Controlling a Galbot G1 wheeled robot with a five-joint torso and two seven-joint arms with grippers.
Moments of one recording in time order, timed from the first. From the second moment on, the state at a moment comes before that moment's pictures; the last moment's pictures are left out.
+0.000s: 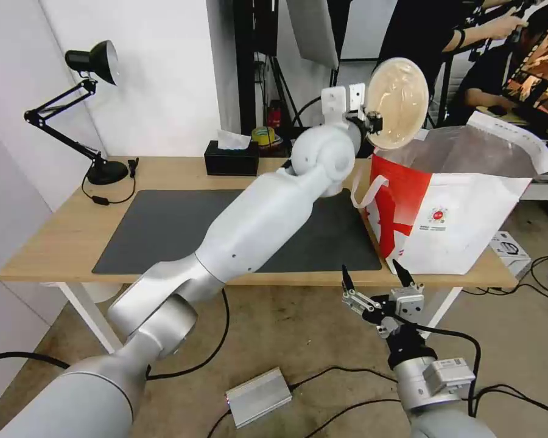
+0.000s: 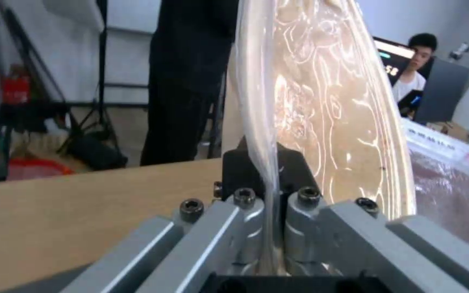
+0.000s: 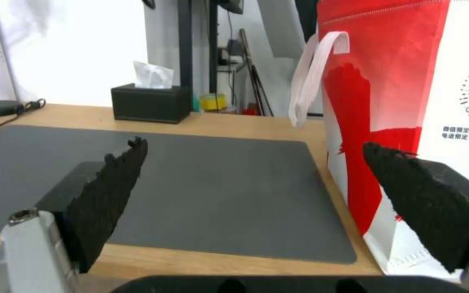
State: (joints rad) left arm 0.03 -1.59 0.32 -1.32 -1.01 0.38 -0.43; right arm -1.69 1.35 0.39 2.39 0.07 -0.11 0.13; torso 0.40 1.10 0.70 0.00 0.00
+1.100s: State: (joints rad) left arm 0.07 -1.59 0.38 -1.23 -0.90 0.31 -0.23; right arm -1.68 1.35 0.39 2.39 0.07 -0.11 0.13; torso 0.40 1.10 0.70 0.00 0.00
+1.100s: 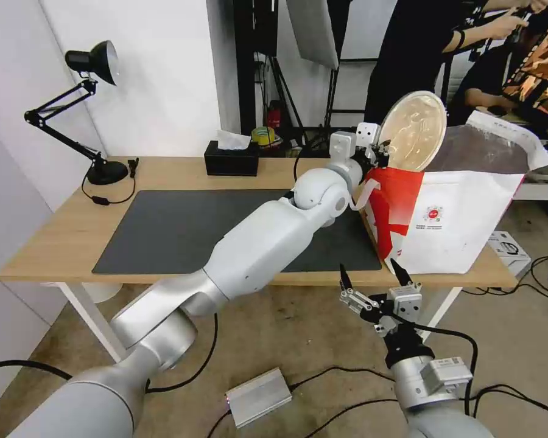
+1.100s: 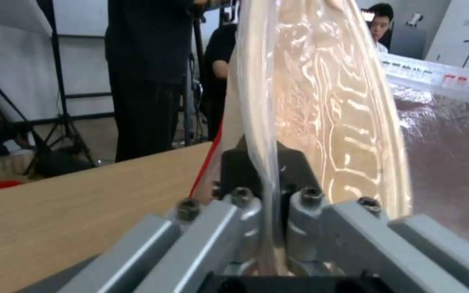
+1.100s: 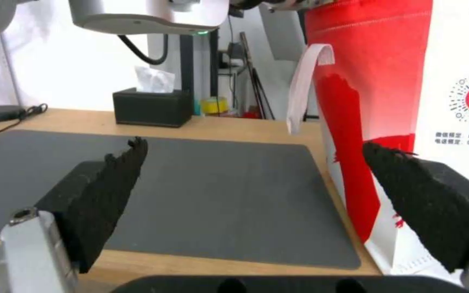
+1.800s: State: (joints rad) left arm 0.06 -1.59 0.34 -1.29 -1.04 0.37 -0.31; right arm -1.68 1.35 0.40 2.40 0.07 -0.11 0.13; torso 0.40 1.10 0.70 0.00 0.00
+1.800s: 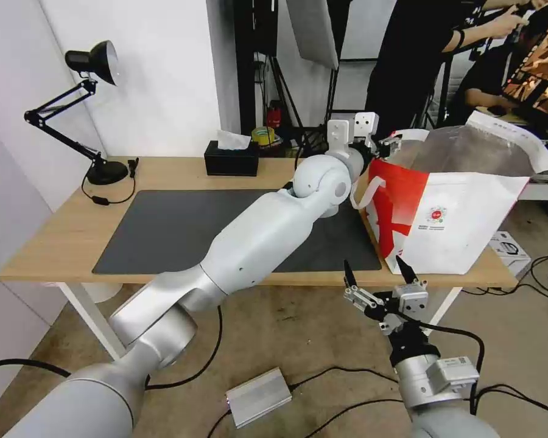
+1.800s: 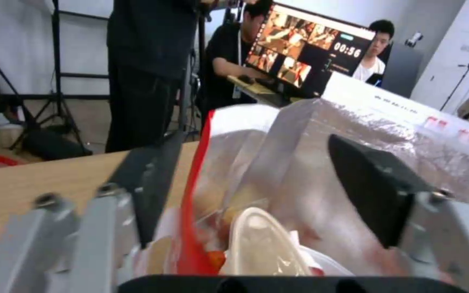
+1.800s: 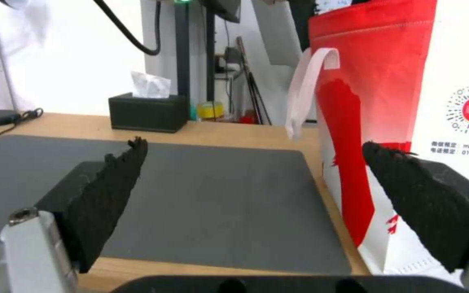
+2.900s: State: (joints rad) left arm 0.07 -1.17 0.24 -1.72 -1.18 0.37 -0.45; right arm -1.68 1.34 0.38 2.41 0.07 -0.11 0.13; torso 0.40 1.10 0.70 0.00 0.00
